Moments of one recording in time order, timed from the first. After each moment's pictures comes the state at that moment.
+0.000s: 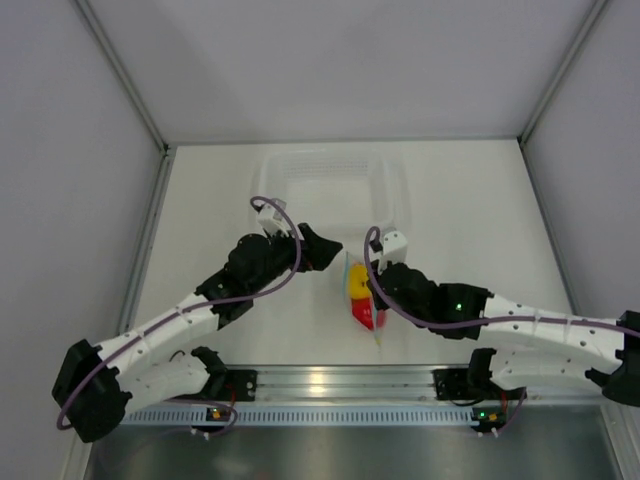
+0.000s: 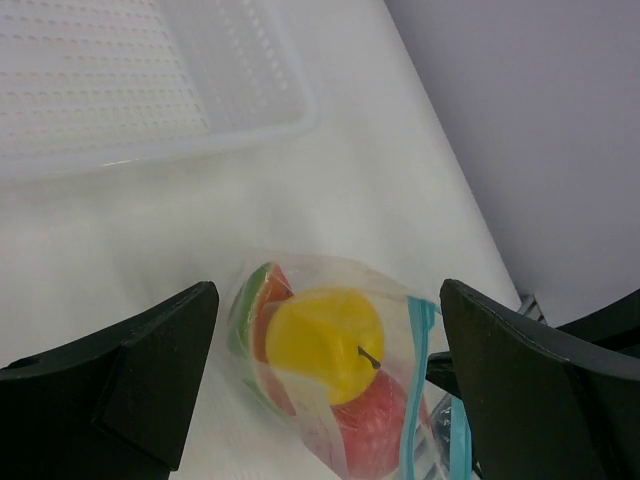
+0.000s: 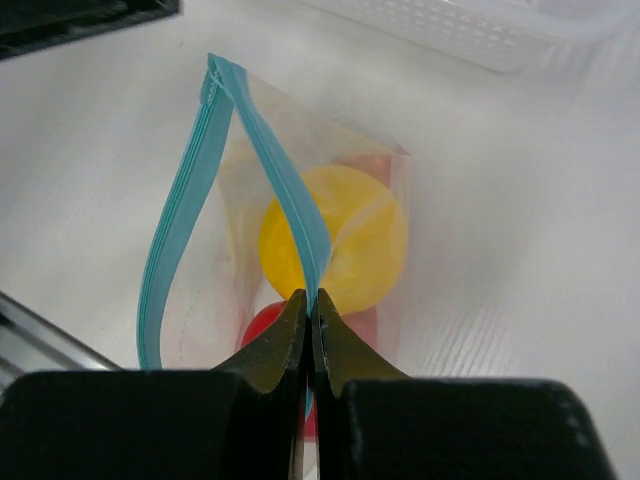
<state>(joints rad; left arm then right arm) -0.75 1.03 0.63 0.23 0.02 -0.70 1.19 0.99 0.80 -0.43 0.53 0.48</state>
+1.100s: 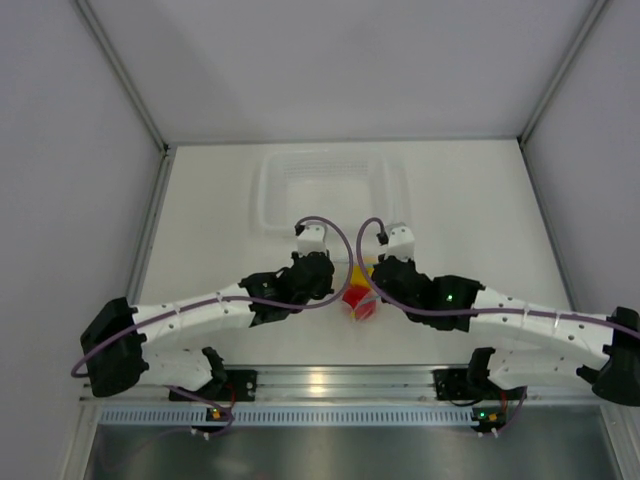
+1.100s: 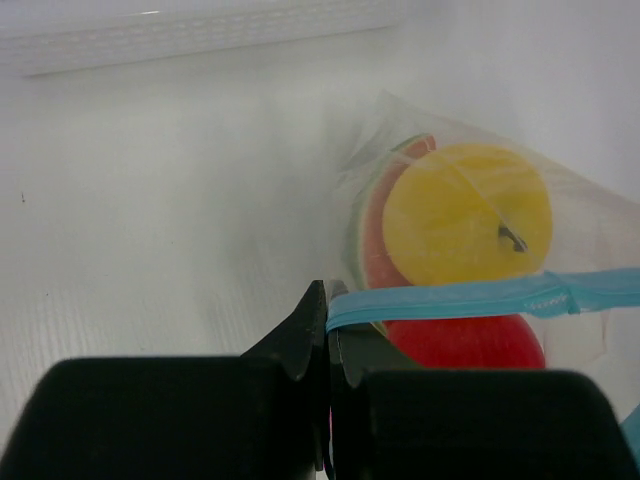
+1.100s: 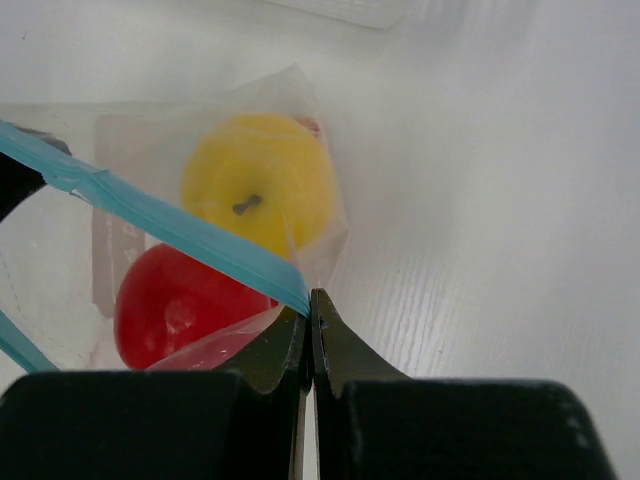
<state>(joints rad) -1.06 1.26 0.81 -0.21 -0.53 -0.68 1.13 1.08 0.83 -0.53 0.66 0.58</state>
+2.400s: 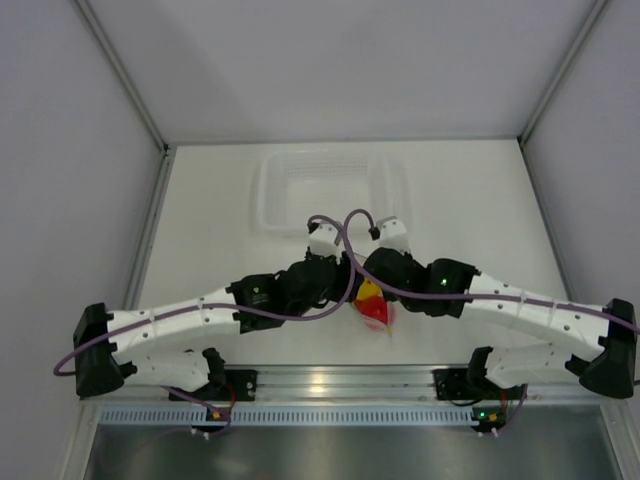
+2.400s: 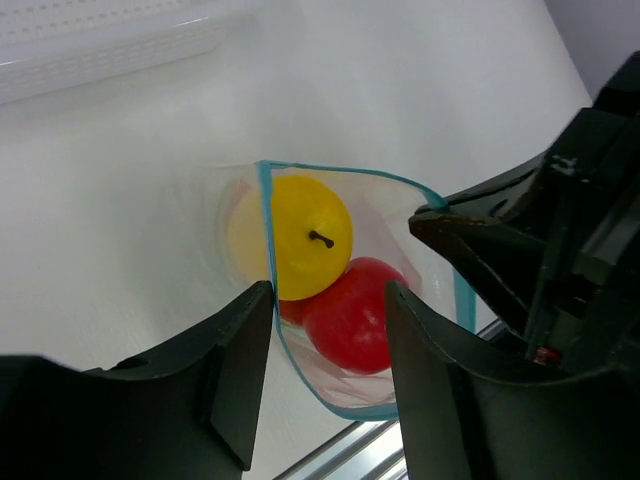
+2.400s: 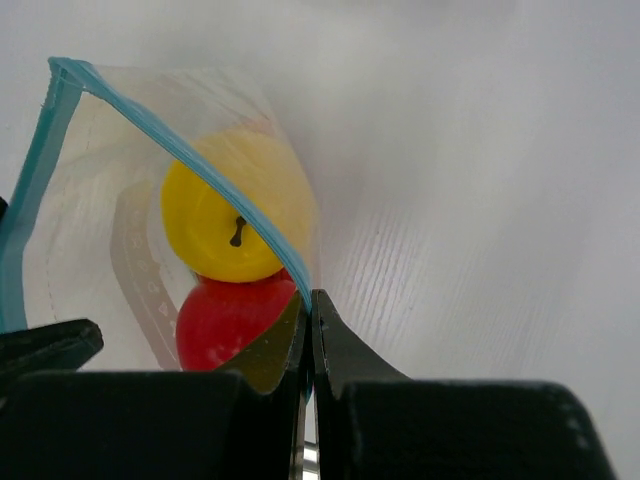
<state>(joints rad) -1.20 1.18 0.94 -0.26 -0.46 -0.69 1.13 1.16 1.04 -0.85 0.61 0.58</state>
